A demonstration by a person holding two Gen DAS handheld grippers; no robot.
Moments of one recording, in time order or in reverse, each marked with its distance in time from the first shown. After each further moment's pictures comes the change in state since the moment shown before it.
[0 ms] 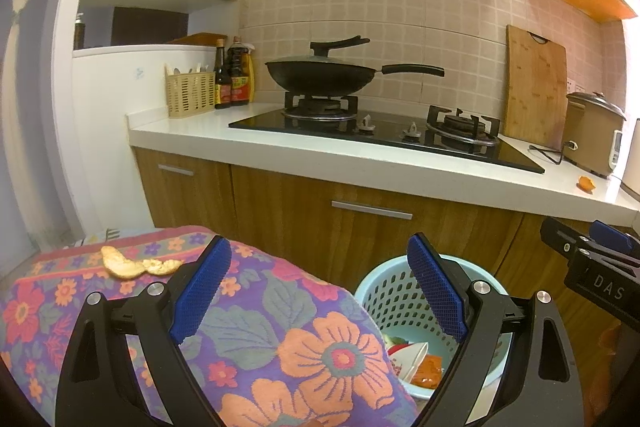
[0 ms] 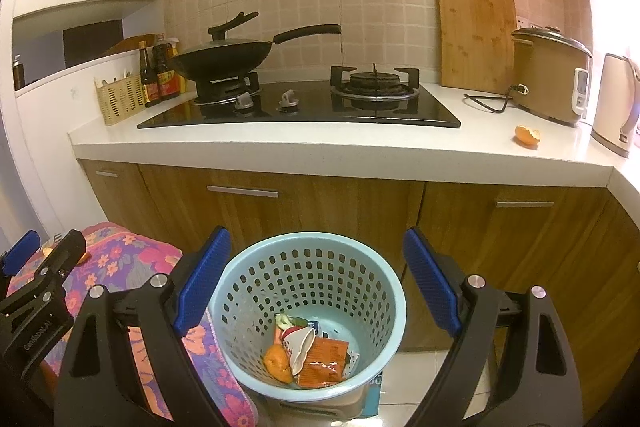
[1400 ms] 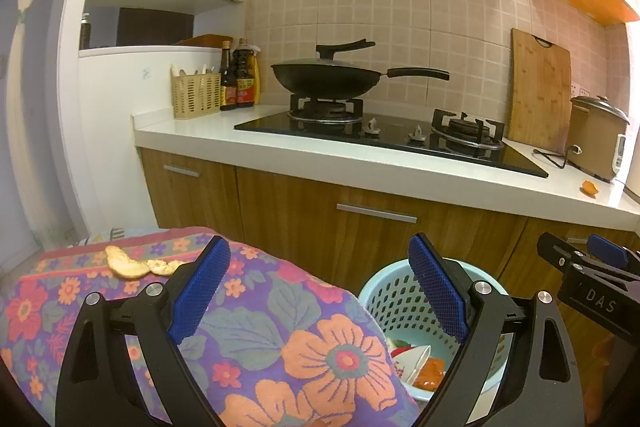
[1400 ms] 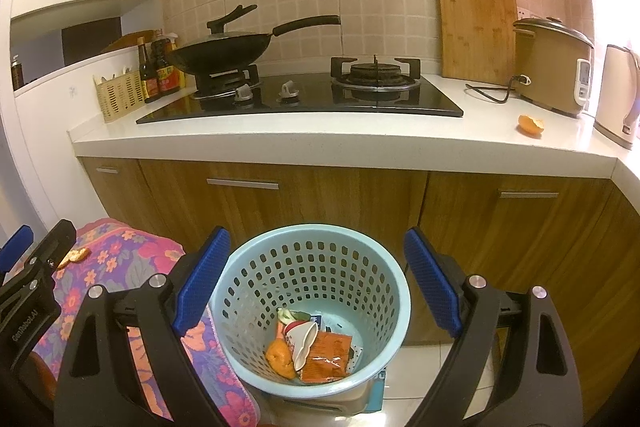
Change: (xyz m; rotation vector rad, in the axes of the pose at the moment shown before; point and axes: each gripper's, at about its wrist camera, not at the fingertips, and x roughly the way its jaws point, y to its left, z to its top) left arm -0.003 -0.002 0.000 -0.008 -0.011 0.016; right arm 0.006 -0.001 -0.007 0.012 0.019 0.005
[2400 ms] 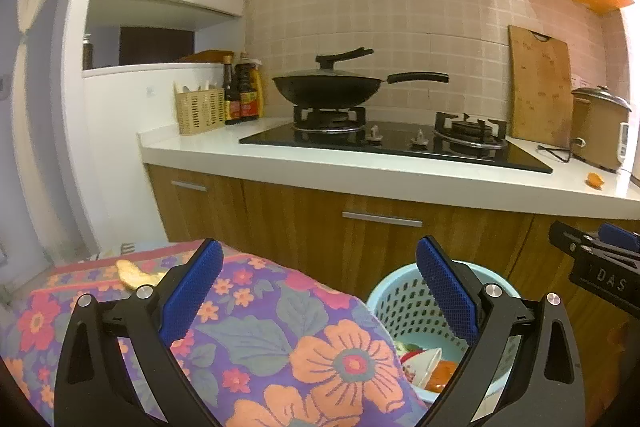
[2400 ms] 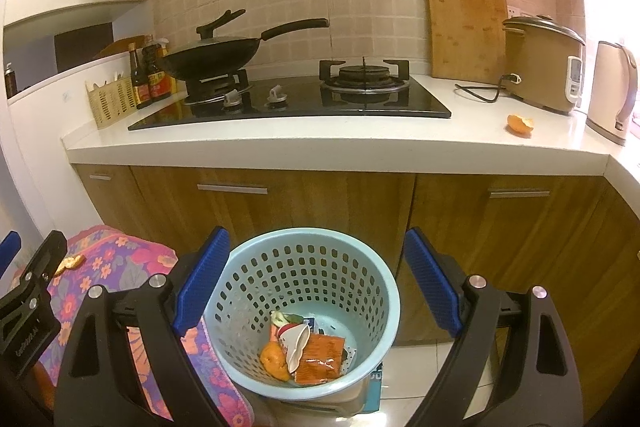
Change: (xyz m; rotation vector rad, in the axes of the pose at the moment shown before) left arm -0.005 -0.009 0.003 0.042 -0.032 0.035; right arm -0.003 -0.009 0.004 0.021 -0.006 -0.022
